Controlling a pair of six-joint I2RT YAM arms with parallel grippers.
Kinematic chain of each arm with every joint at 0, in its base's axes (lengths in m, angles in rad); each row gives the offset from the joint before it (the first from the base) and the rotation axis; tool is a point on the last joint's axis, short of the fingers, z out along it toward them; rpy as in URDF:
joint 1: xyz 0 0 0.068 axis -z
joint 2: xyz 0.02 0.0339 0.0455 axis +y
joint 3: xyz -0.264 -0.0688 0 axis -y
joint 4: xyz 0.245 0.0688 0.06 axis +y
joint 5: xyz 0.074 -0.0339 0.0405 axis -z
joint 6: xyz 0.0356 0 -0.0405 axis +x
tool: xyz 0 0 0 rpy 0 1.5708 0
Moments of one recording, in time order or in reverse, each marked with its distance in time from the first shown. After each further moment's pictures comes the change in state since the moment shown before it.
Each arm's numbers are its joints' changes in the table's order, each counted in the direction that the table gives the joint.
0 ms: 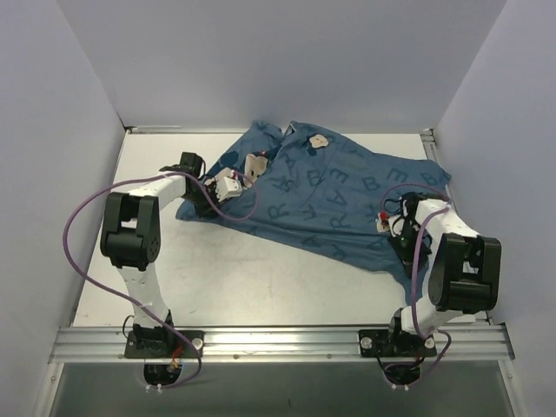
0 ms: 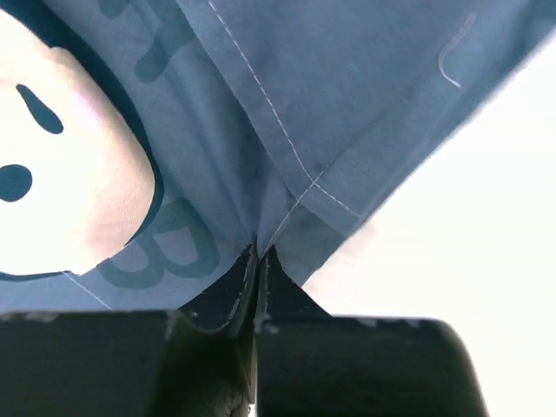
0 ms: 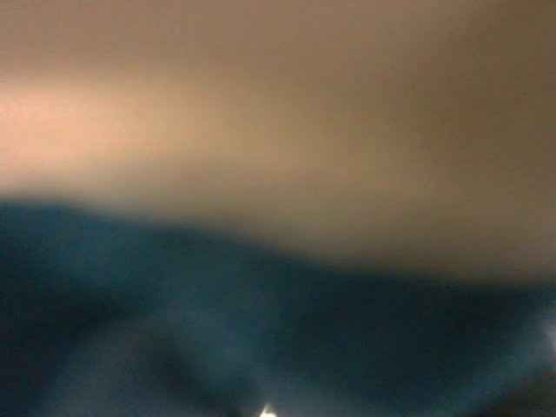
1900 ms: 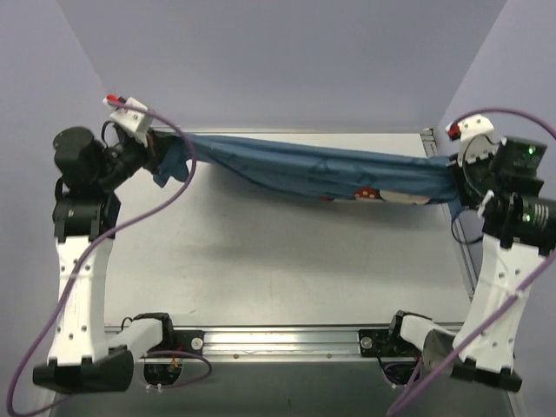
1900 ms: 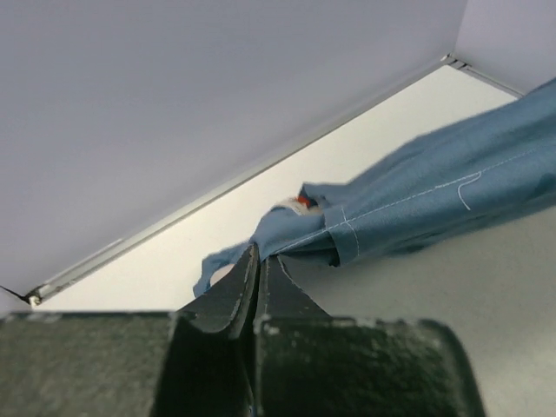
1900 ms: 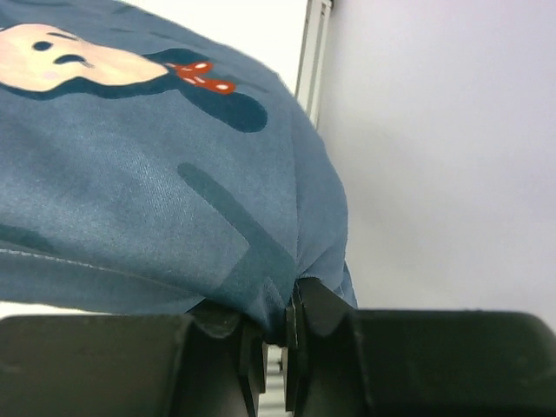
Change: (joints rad) left arm -0.187 -0.826 0.109 -0.240 0.157 -0.884; right arm 0.153 -0.345 0.988 0.165 -0.218 -0.141
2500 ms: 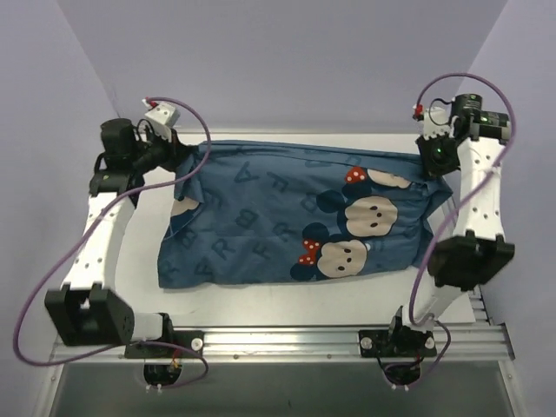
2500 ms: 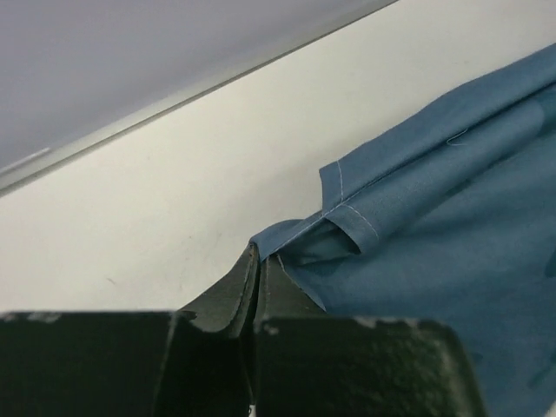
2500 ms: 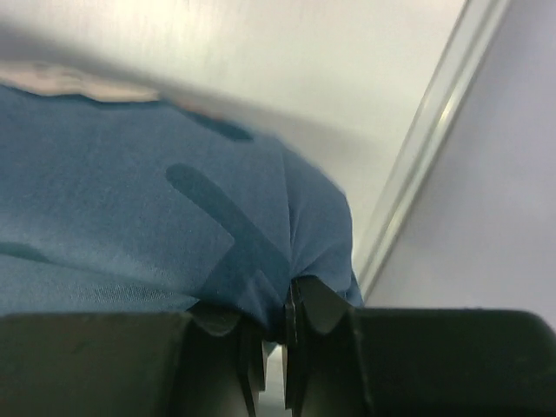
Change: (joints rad) left arm -0.008 0.091 -0.153 -0.033 -0.021 0.030; right arm -0.031 0.406 0.087 0.194 -0.041 0.034
